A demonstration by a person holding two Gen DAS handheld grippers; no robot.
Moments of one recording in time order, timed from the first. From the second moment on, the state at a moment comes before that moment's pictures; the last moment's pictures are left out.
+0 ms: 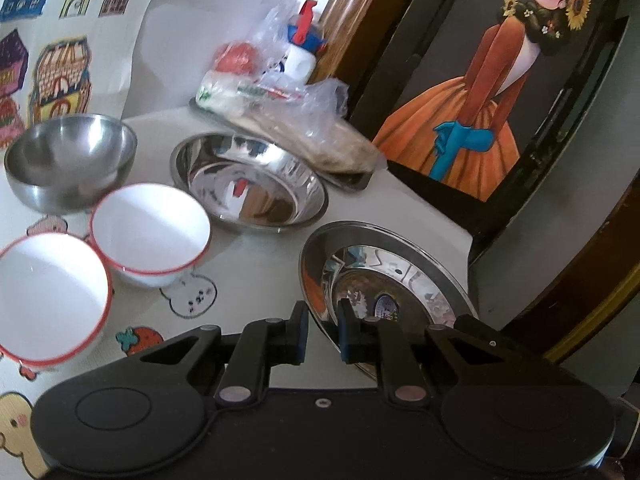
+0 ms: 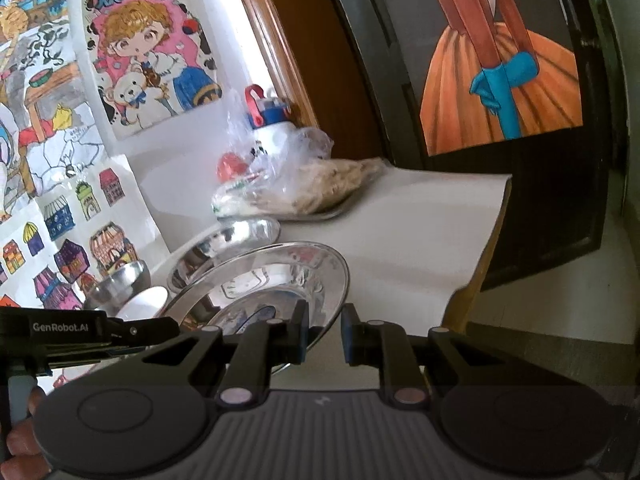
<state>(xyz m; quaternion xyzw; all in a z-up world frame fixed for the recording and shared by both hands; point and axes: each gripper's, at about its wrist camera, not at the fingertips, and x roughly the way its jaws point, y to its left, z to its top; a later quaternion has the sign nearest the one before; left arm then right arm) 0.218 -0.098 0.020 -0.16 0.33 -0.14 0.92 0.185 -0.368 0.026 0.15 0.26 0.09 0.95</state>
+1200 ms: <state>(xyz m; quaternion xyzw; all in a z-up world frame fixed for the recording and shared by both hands) 0.369 -0.013 0.029 -0.15 0.38 -0.08 0.91 0.338 -0.262 0.025 0.08 0.29 0.12 0.95</state>
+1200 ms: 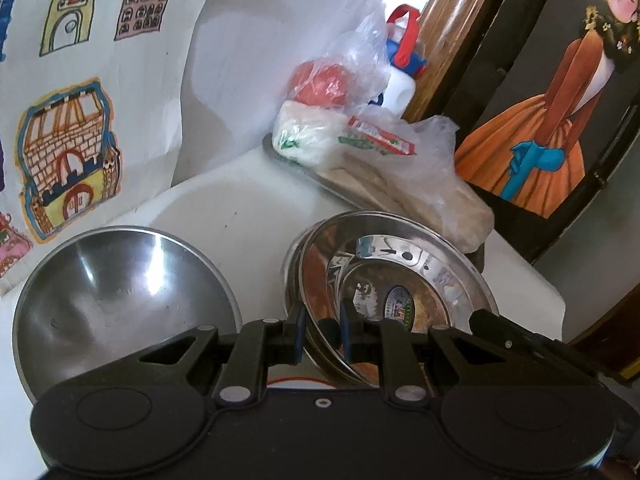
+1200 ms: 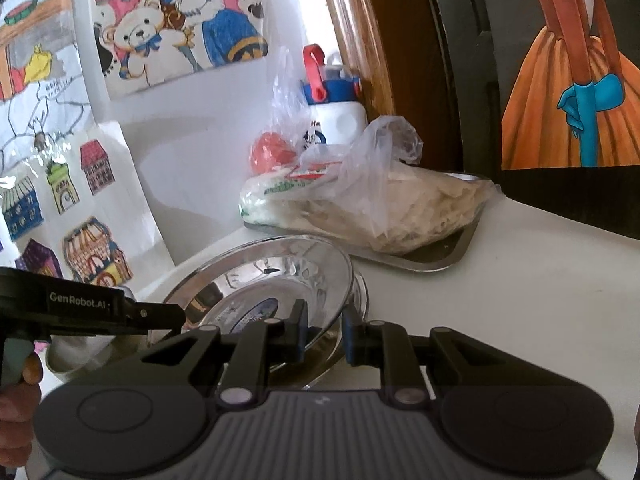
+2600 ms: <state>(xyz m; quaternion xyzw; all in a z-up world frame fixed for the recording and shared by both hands) 0.373 -0.038 0.034 -0.06 0.38 -0.05 0.92 0.341 -0.232 0.018 -0.04 0.29 0.09 0.95</state>
